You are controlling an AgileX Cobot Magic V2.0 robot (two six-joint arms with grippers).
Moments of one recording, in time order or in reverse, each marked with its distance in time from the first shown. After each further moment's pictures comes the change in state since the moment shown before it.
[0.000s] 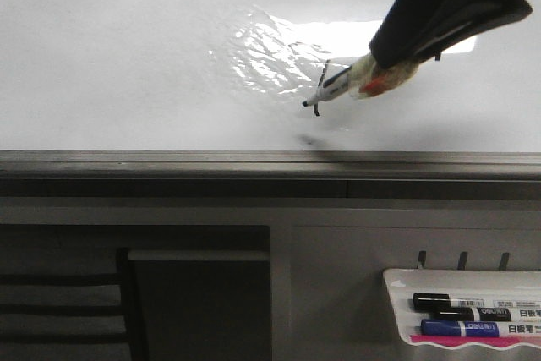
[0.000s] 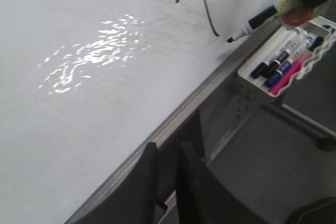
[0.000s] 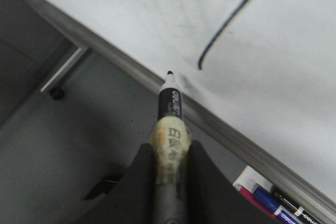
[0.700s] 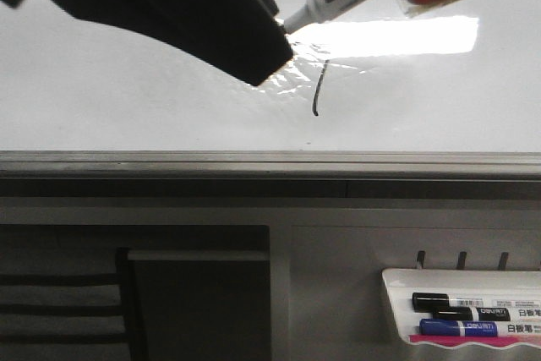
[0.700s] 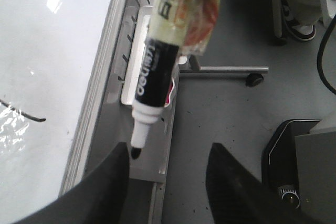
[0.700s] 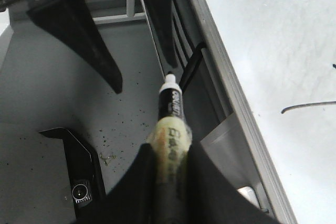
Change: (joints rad) left arm -0.409 0.337 -0.182 0.002 -0.004 0.222; right arm 0.074 -0.242 -0.024 -0.001 0.230 -0.429
